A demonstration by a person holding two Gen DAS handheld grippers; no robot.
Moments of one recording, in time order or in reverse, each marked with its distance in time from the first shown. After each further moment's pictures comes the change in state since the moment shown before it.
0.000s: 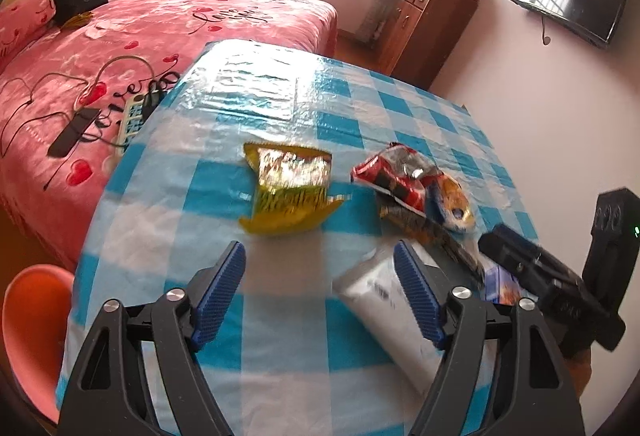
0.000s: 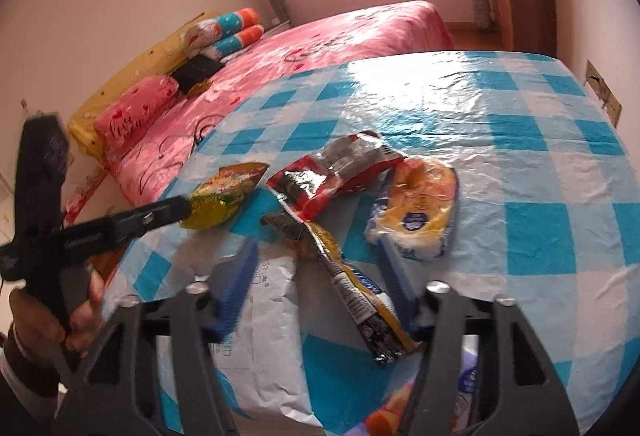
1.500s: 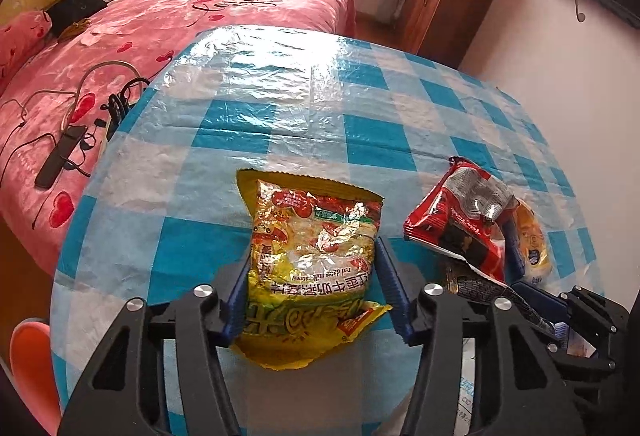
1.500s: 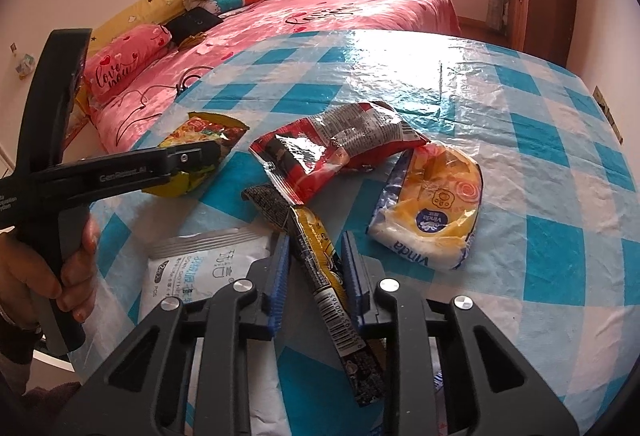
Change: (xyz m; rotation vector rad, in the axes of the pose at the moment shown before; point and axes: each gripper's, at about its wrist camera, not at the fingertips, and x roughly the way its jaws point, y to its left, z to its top) left arm 0.090 0.001 0.043 0.040 0.057 0.105; right arm 0.071 -0.001 0.039 -0.162 0.158 -0.036
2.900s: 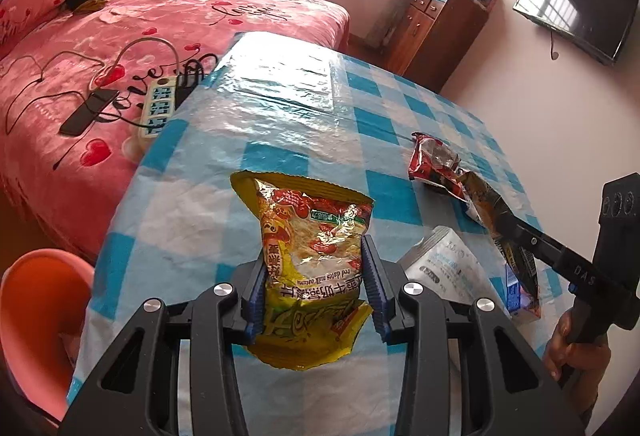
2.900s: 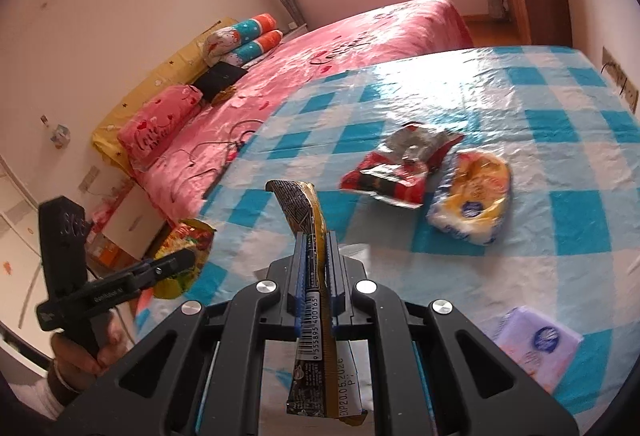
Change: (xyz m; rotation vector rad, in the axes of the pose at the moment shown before) left arm -0.088 0.055 -0.068 -0.094 -0.070 -0.123; right arm -0.095 0.020 -0.025 0.142 -0.147 0.103
